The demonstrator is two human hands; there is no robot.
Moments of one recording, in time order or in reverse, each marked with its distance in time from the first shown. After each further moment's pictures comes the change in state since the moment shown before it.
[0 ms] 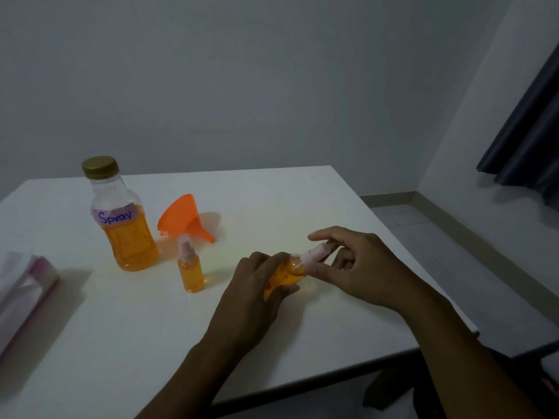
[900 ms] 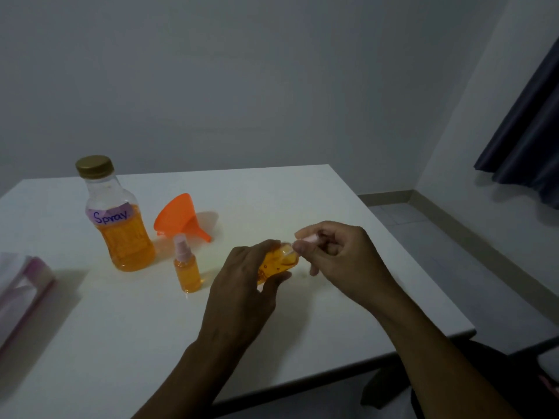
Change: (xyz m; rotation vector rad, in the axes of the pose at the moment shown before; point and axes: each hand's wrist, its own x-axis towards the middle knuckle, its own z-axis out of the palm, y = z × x) left_hand 0.003 0.015 -0.016 0.029 0.205 -0.025; right_hand 0.008 -0.013 0.022 0.252 0.210 0.037
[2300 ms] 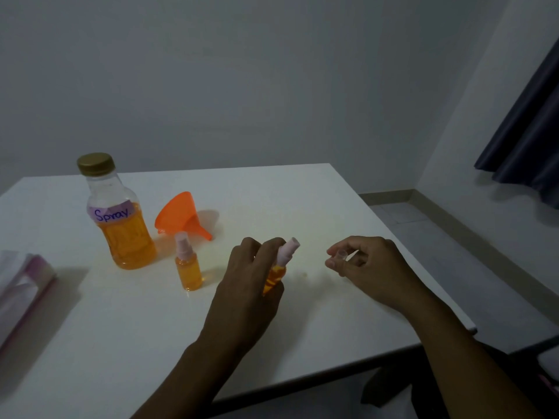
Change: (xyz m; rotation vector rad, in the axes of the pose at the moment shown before) left_hand -0.001 0.002 0.003 0.083 -0.069 0.158; right_hand -0.001 0.053 -0.032 -0.249 -0.015 0.135
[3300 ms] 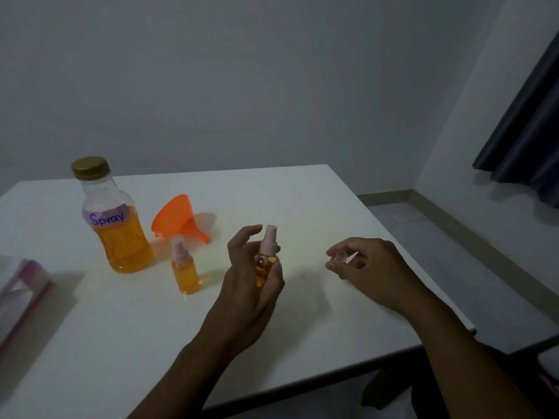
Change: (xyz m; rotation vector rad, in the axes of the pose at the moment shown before) left_hand -0.001 0.003 -0.005 -0.543 -0.015 -0.184; right_hand -0.001 0.001 -0.004 0.009 -0.023 -0.017
